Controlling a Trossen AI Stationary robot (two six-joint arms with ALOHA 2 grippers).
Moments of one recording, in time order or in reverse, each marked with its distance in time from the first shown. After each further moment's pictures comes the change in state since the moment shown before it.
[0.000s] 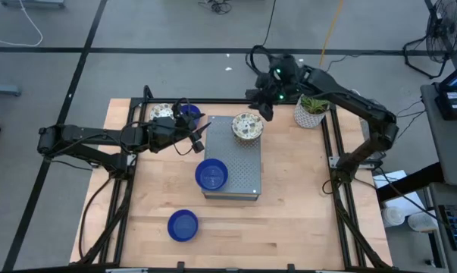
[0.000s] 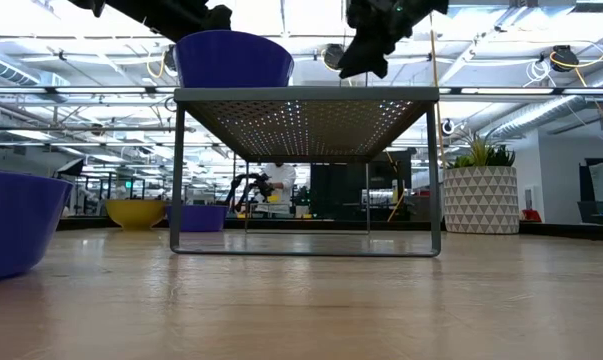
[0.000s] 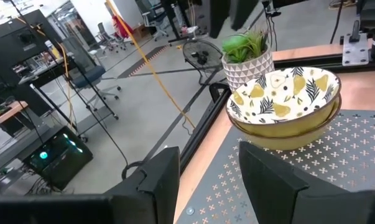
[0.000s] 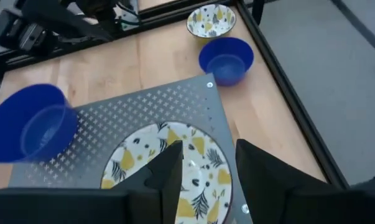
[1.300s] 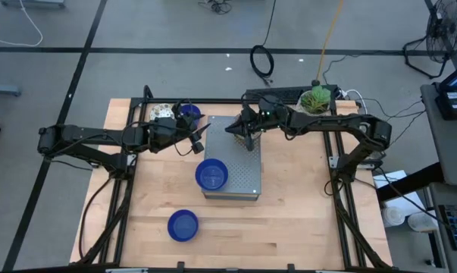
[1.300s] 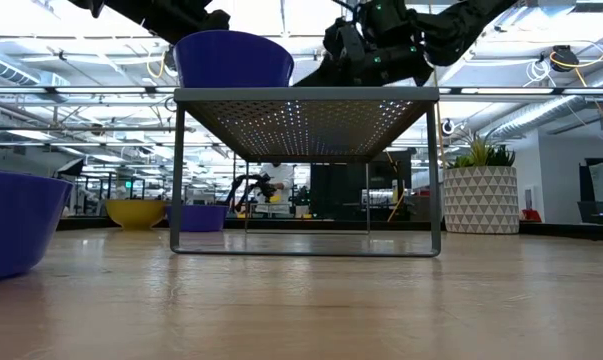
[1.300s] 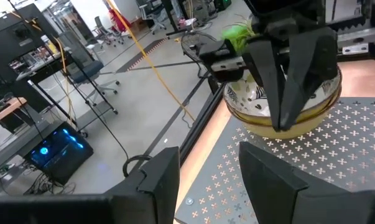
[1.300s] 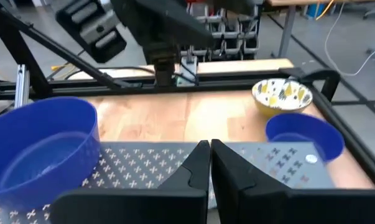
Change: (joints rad) left arm 0.000 0.000 0.000 -0.037 -0.001 -0.003; right arm 0.197 0.059 -0.576 1.096 -0.053 0.079
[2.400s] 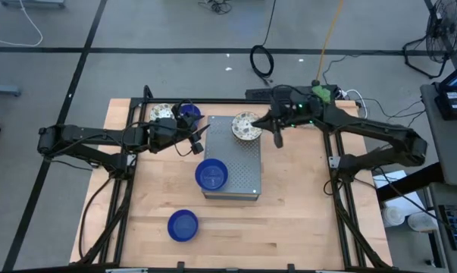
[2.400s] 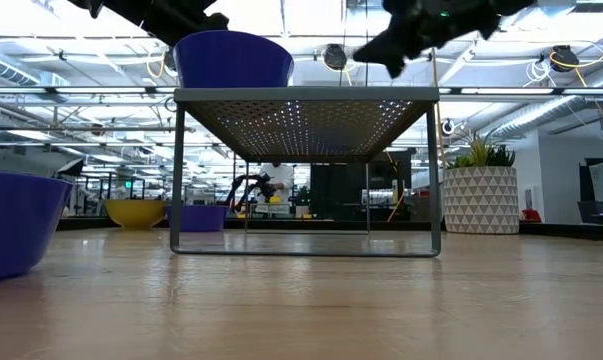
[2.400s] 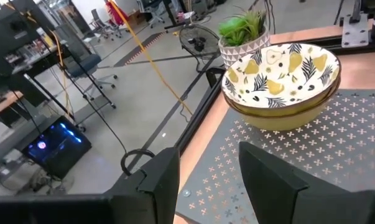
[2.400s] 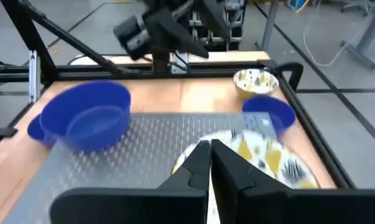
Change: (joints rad) left arm 0.000 0.000 0.000 -0.030 0.000 -0.021; right arm -0.062 -0.422 -0.065 -0.440 0.012 -0.090
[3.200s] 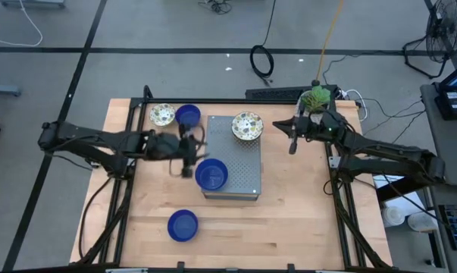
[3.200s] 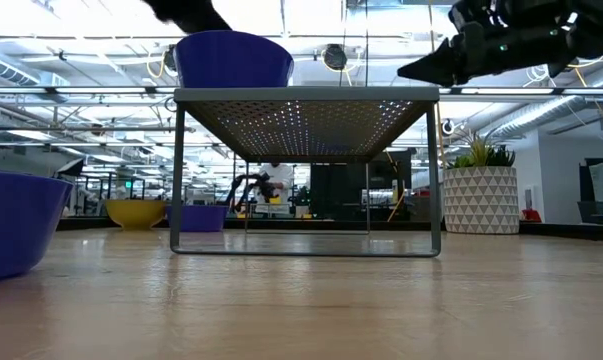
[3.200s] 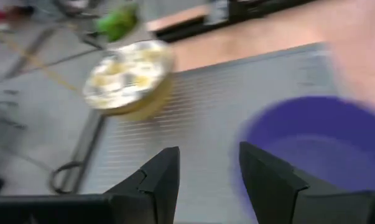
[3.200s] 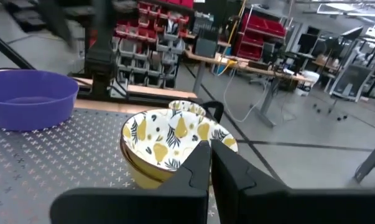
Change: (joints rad) left arm -0.221 0.000 0.169 -0.400 0.181 -0.027; right arm -0.022 -0.378 -0.524 0.455 0.228 -0.101
